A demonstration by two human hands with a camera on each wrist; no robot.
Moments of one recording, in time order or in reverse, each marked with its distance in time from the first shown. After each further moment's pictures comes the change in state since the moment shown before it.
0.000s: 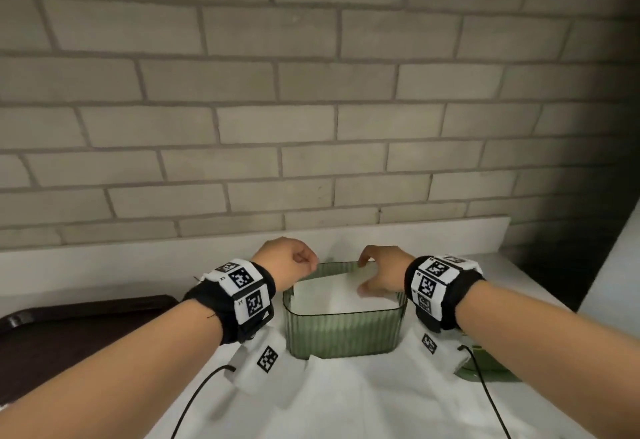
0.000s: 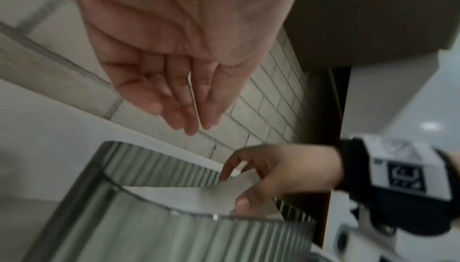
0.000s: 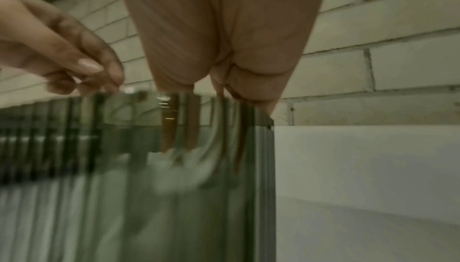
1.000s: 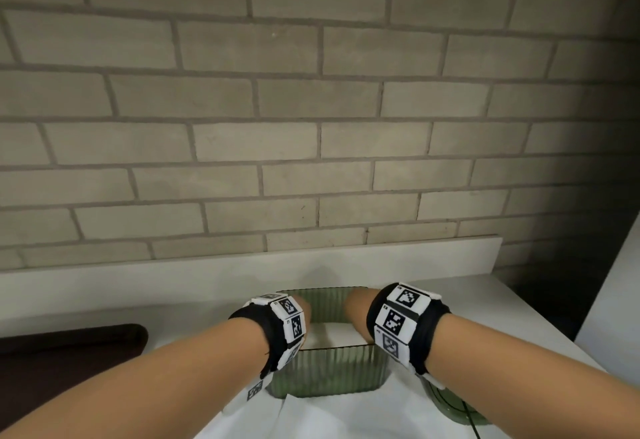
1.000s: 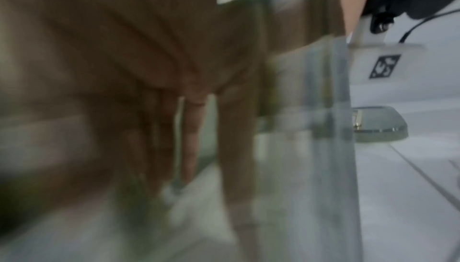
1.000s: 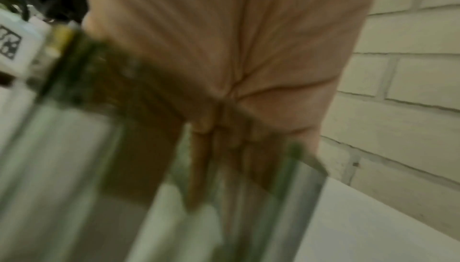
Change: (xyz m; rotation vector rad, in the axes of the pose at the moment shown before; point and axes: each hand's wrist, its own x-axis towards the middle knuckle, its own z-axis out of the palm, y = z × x) left_hand 0.083 -0.015 0.092 0.964 -0.710 -0.099; right_hand 0.013 -0.025 0.005 -0.777 -0.444 -0.066
